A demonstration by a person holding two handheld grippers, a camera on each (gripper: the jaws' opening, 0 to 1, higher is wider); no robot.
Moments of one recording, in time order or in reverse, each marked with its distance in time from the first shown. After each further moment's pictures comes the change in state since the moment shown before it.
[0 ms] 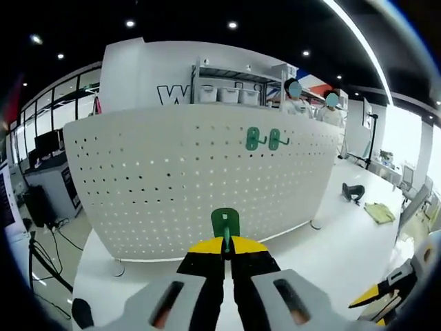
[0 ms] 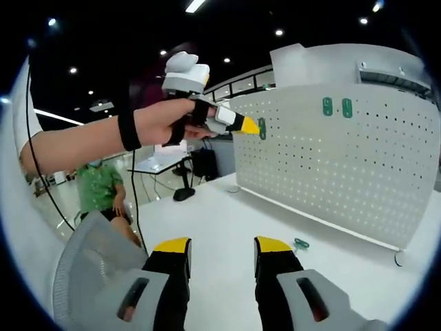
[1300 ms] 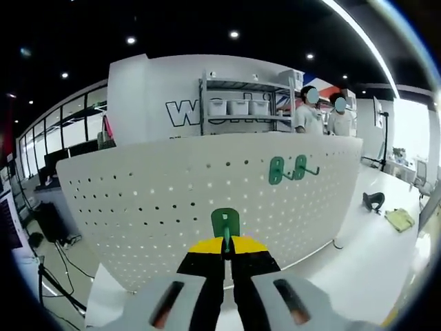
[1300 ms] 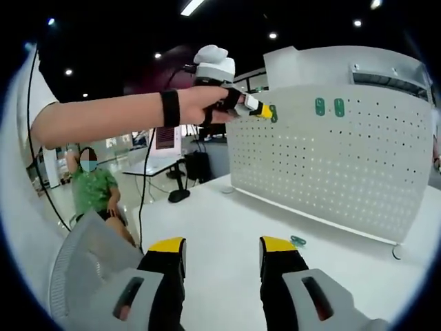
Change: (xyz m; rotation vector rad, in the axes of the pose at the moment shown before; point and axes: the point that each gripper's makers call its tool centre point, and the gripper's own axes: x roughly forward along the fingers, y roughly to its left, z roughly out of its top) left arm 0.046 0.014 0.055 0.044 -0.081 0.095; right arm -0.001 0.000 -0.010 0.019 -0.004 -0.041
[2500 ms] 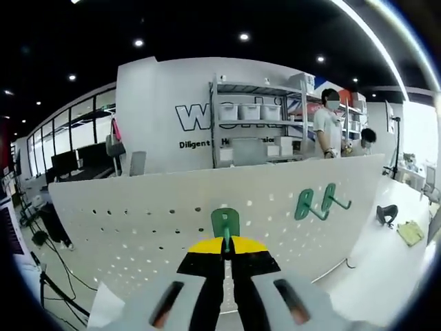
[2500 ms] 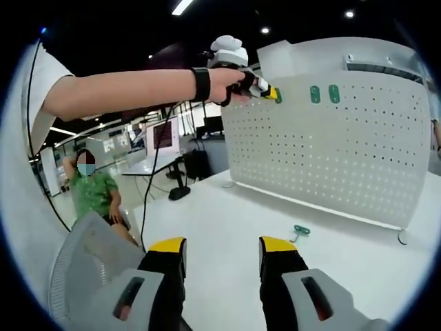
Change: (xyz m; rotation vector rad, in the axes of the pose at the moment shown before) left arm 0.041 0.019 0.044 -0.029 -0.047 0.066; right arm 0.001 0.001 -0.011 0.052 0.001 -0.009
